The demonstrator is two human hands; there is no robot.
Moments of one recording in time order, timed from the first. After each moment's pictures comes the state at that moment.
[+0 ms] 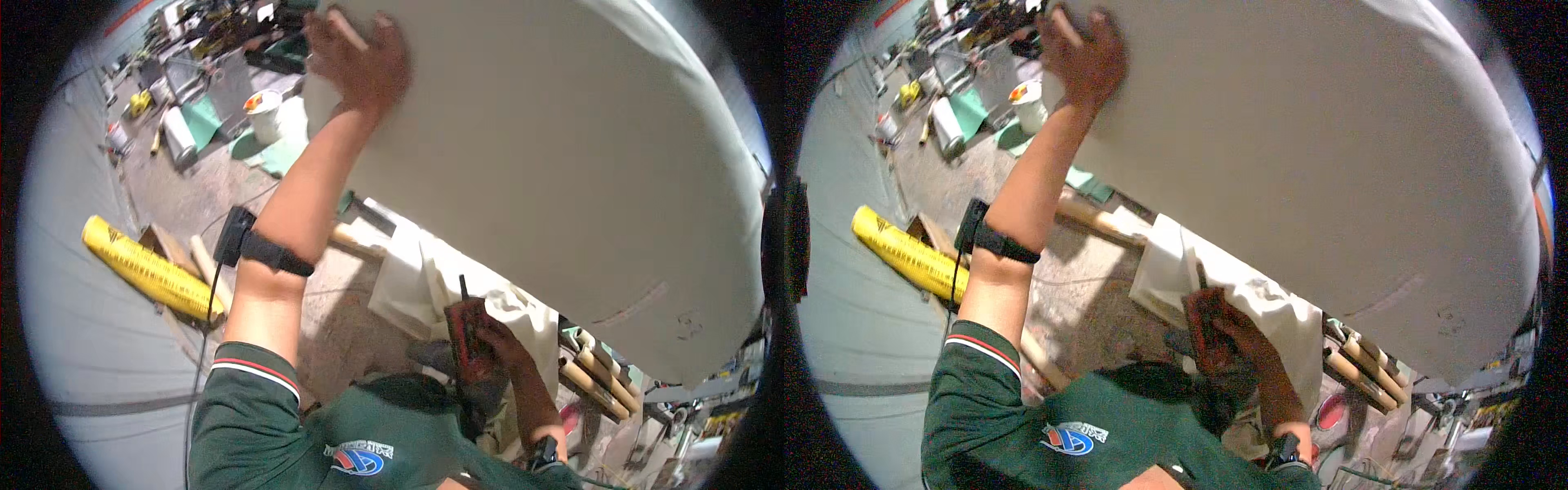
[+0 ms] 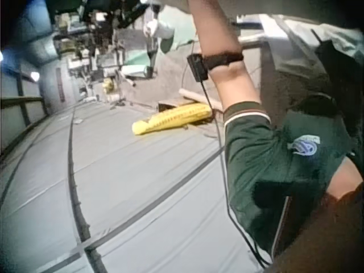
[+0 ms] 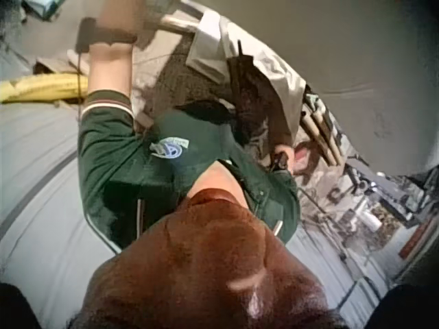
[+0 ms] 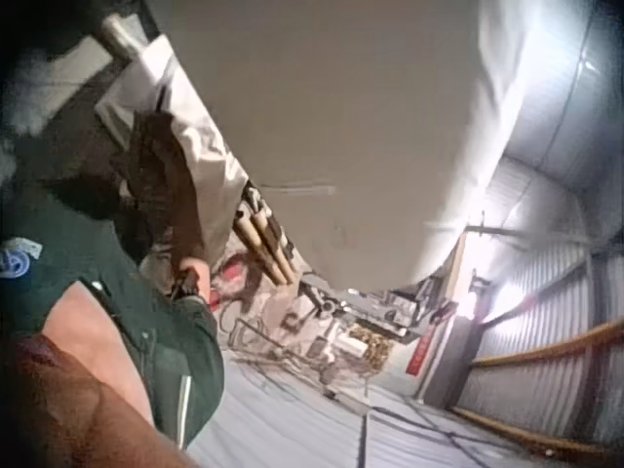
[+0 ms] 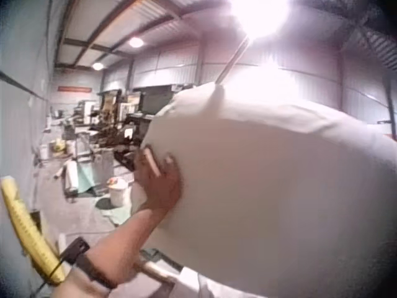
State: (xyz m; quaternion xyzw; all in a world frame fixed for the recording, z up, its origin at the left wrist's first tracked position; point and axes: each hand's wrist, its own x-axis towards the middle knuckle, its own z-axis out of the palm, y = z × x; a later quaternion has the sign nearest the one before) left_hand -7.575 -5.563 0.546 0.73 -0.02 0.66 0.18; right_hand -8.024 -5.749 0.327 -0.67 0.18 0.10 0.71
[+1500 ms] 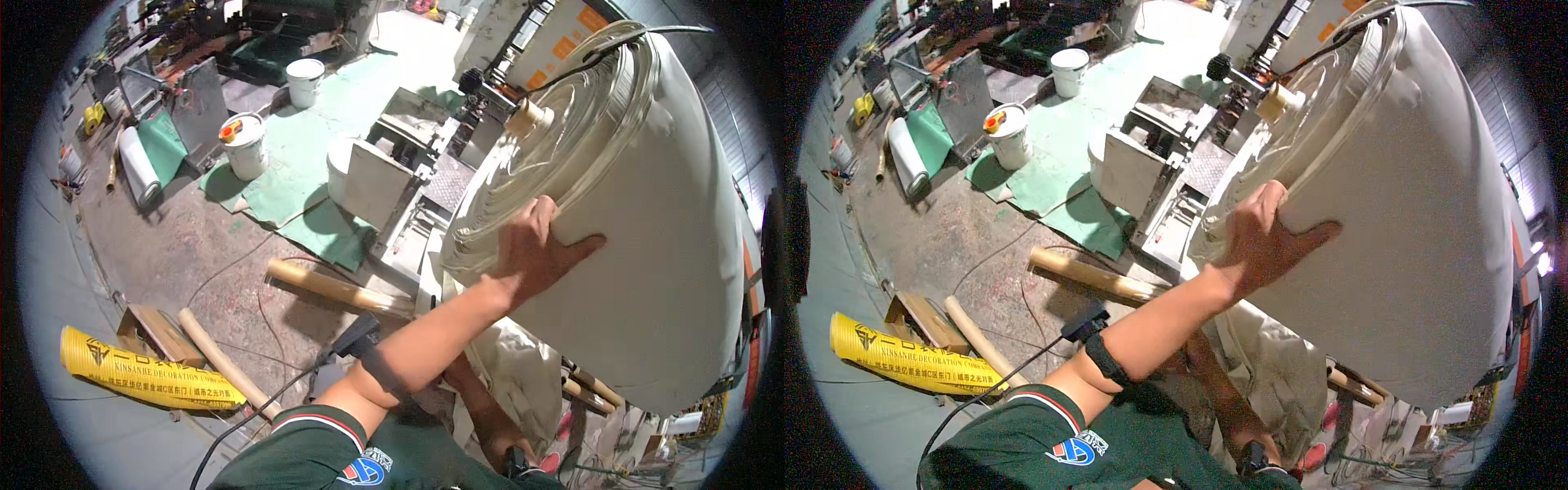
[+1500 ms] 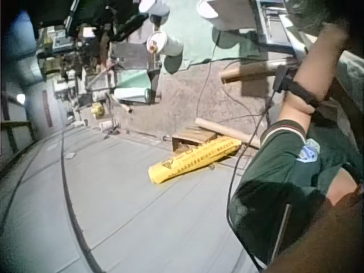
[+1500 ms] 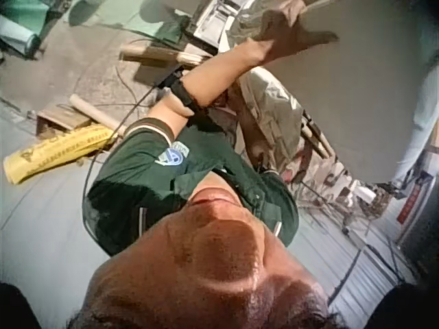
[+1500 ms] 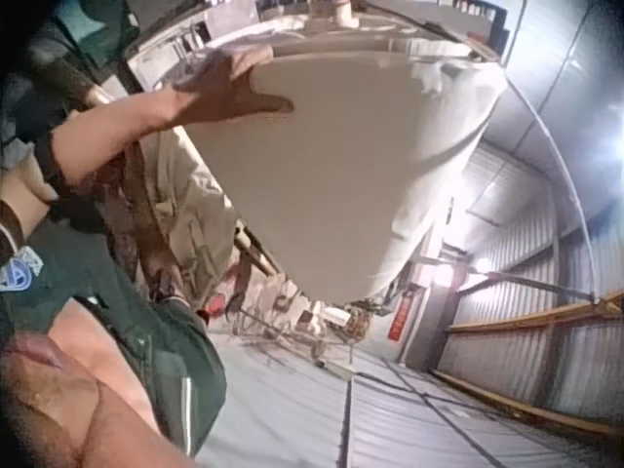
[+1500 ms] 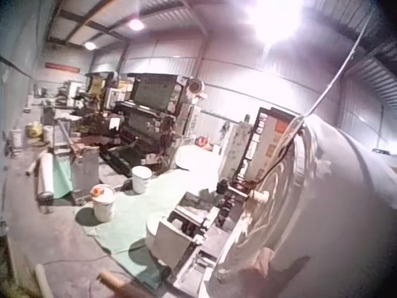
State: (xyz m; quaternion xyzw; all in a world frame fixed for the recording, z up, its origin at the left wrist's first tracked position) left_hand -7.415 -5.515 0.523 0.58 -0.33 0.12 0.73; right_hand -7.575 -5.514 0.269 -0.57 0.33 0.08 0.75
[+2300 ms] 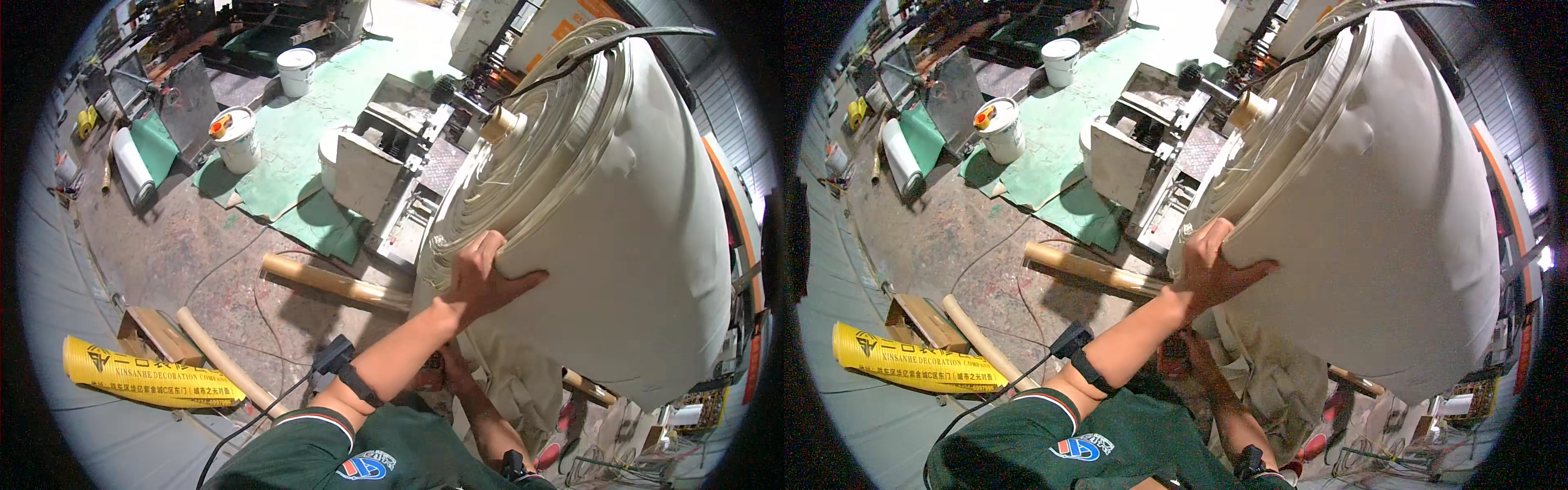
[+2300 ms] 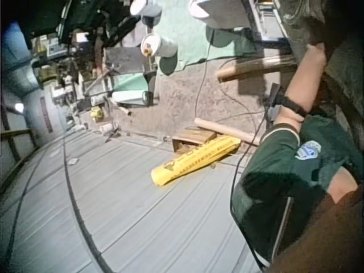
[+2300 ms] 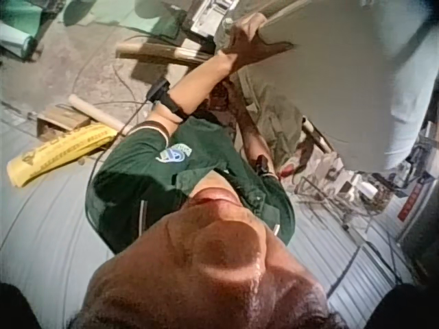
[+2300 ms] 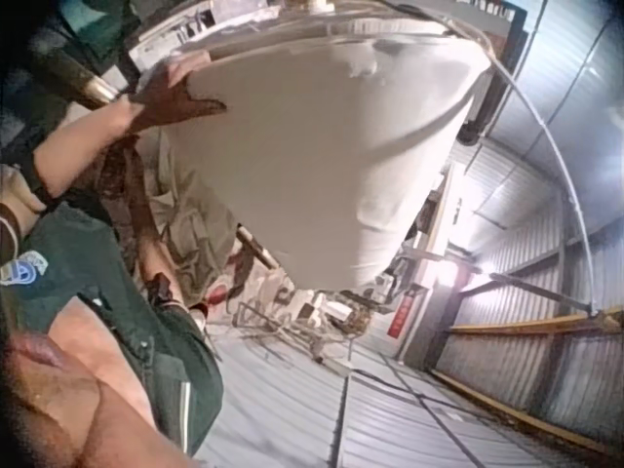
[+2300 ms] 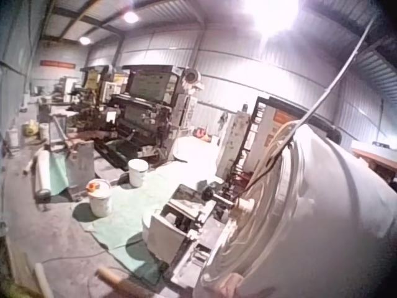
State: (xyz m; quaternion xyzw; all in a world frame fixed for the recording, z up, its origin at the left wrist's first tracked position) left_hand -7.401 -5.530 0.433 0.60 -0.35 0.13 0.71; right_hand -7.601 -5.557 0.233 -0.55 0.32 0.06 0.77
